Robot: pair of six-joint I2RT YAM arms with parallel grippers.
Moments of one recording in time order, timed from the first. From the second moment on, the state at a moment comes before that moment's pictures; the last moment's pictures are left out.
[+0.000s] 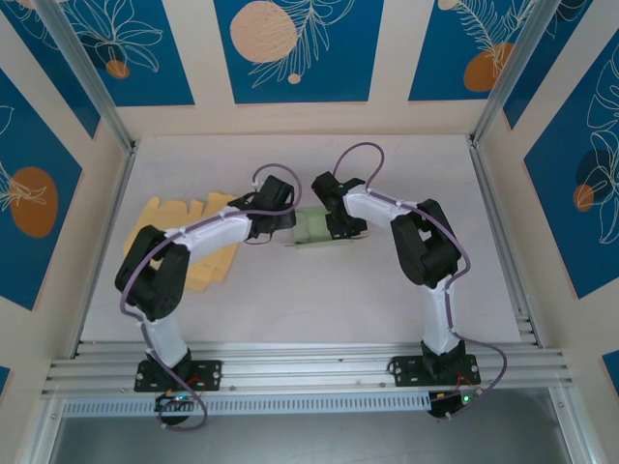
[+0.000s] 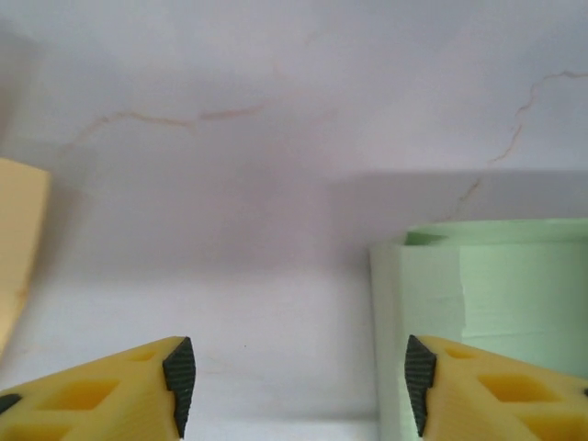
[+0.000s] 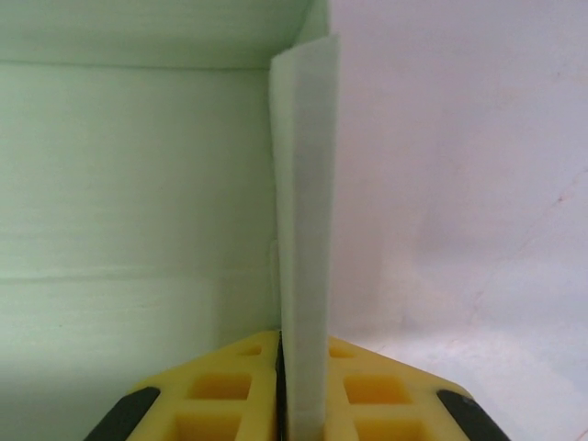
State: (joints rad) left arm -0.60 1.78 1.24 -0.39 -0.24 -0.64; right arm 0.56 2.09 1.54 -0.91 0.29 0.40
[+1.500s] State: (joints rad) left arm -0.52 1.73 1.01 -0.29 0.22 -0.68; right arm 0.55 2.21 1.77 -1.09 0.12 0.21
